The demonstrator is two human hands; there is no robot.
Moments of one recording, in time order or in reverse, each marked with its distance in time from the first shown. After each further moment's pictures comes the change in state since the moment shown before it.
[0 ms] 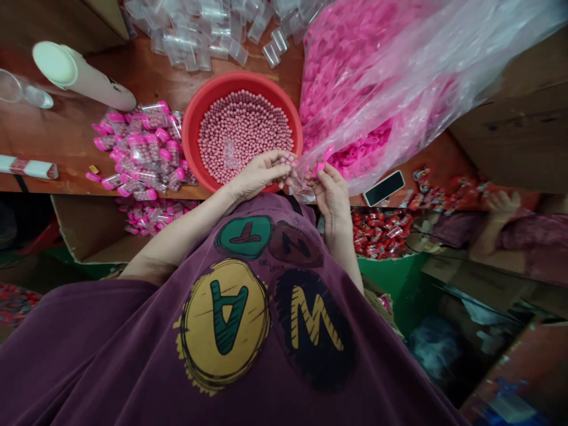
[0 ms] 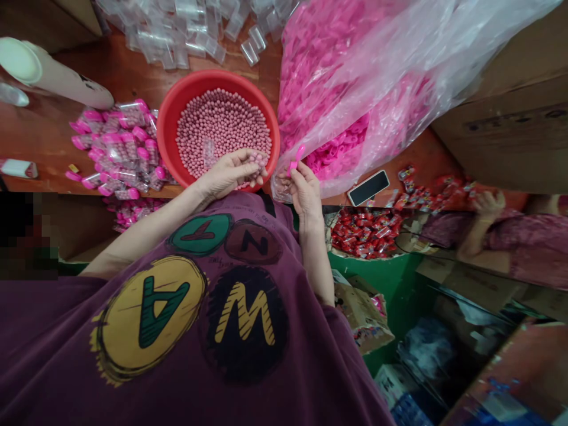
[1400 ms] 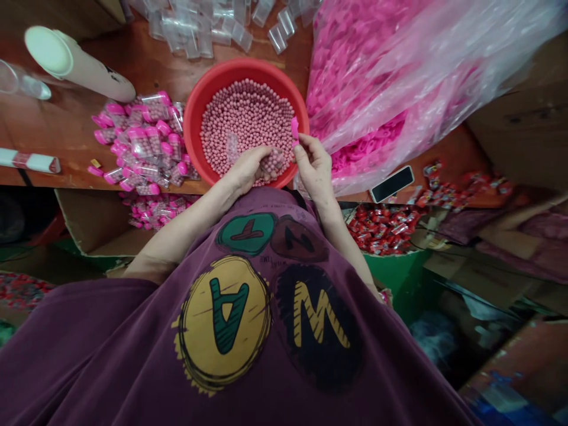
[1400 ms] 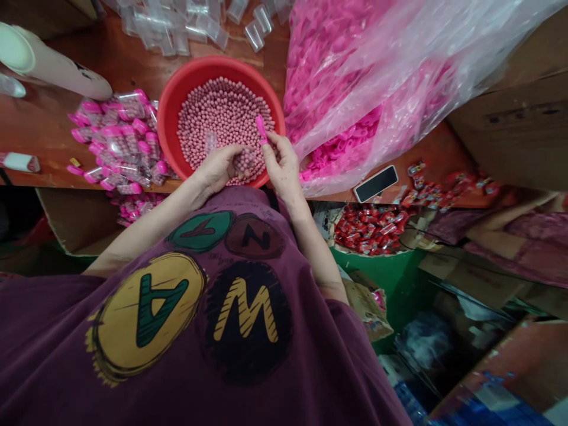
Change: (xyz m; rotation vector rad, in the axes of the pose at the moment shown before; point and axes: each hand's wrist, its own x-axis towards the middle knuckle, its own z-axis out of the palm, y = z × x) left_hand 0.017 -0.016 -0.031 0.014 0.308 -0.111; right_hand 0.023 -0.010 0.072 -0.406 -0.110 -0.272
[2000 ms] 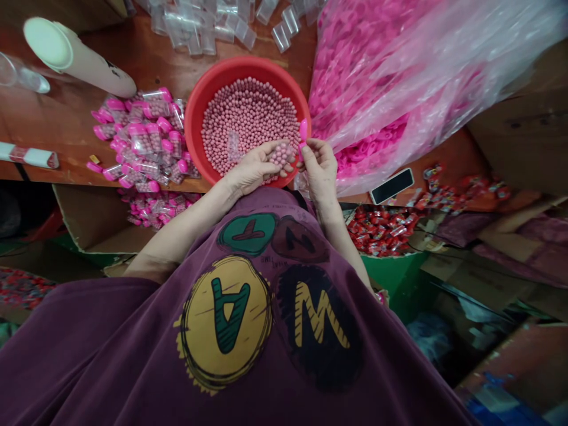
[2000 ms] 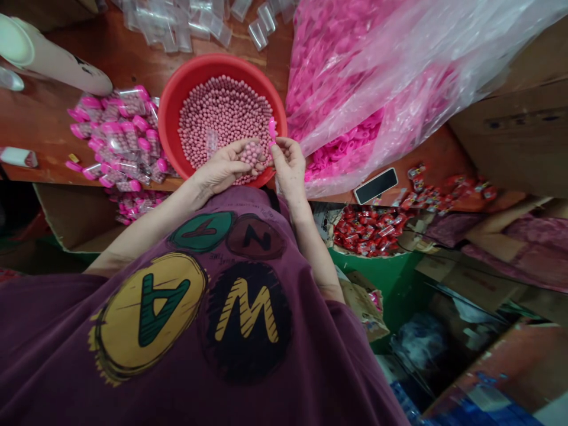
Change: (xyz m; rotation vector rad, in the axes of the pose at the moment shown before) left_hand -0.018 0.007 0.005 -0.078 -0.185 0.067; right_hand -0.006 0.006 -0.002 0.127 0.061 0.144
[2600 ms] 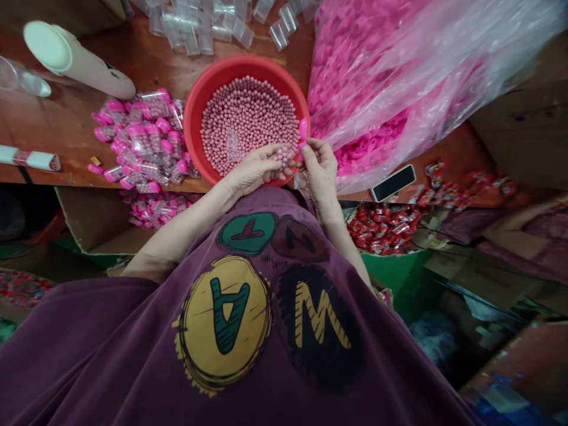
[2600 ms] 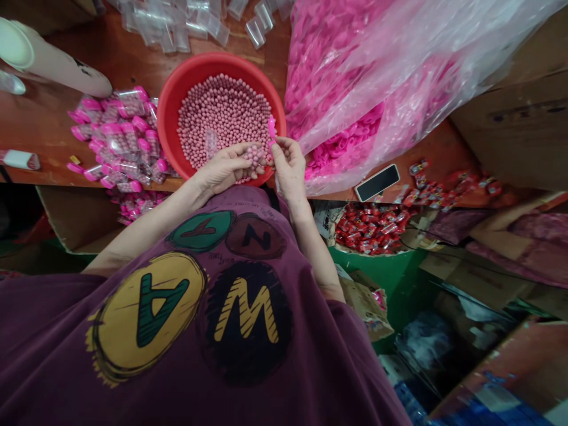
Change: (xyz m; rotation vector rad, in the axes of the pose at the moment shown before) left_hand -0.004 0.001 0.004 0.018 0.004 -0.042; right_hand 0.001 0.016 -0.005 0.029 0.022 0.000
